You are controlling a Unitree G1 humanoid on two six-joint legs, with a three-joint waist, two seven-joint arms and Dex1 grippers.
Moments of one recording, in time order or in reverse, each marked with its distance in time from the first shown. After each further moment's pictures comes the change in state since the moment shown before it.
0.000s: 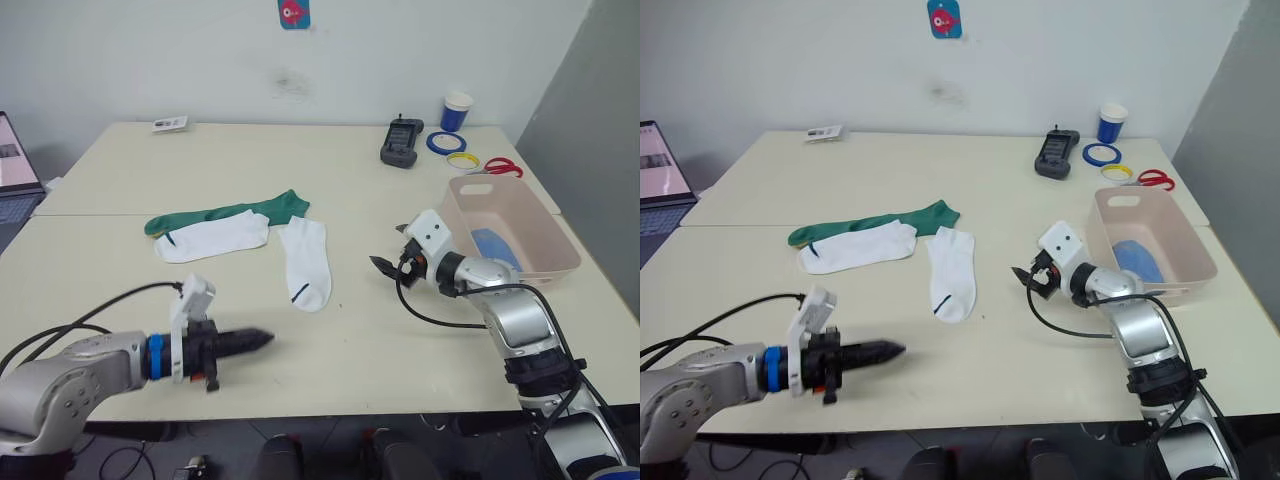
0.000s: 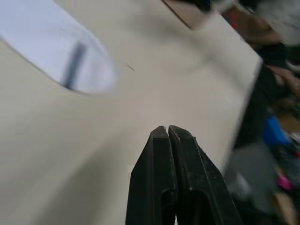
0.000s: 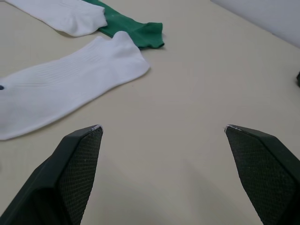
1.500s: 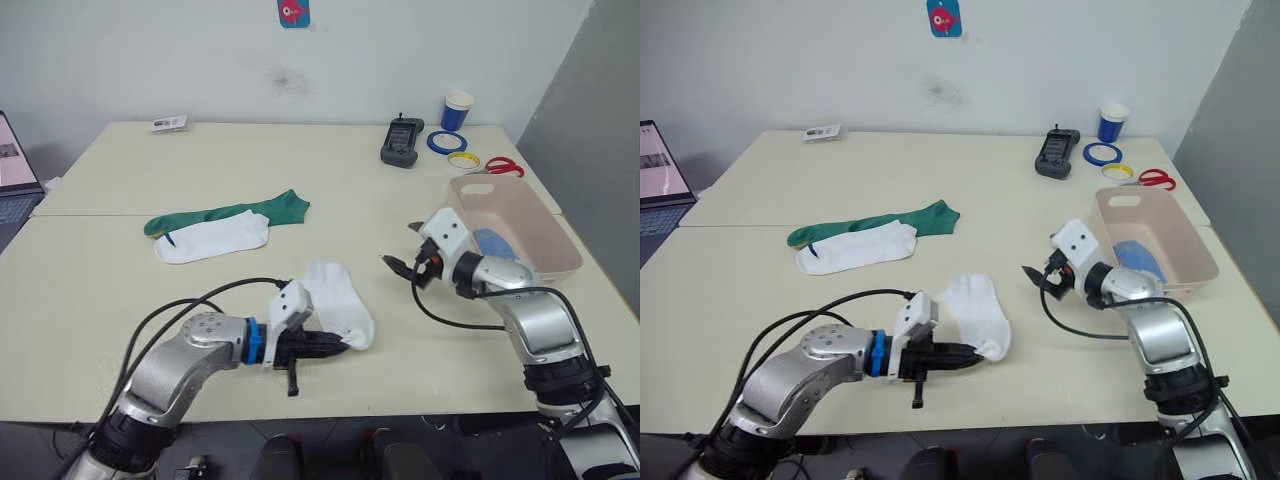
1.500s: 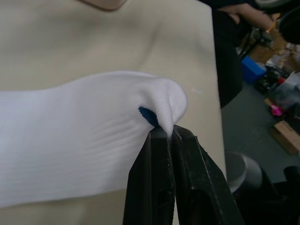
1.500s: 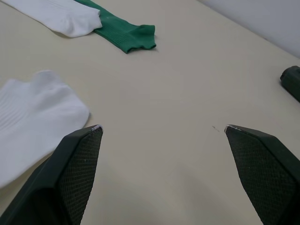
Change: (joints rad) left arm -0.219 -0.197 -0.515 -0.058 0.275 -0.131 -0.123; right arm 0.063 -0.101 -0.068 -0.114 0.039 0.053 0.011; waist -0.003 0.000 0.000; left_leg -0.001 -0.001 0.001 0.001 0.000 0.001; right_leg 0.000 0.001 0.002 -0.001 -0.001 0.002
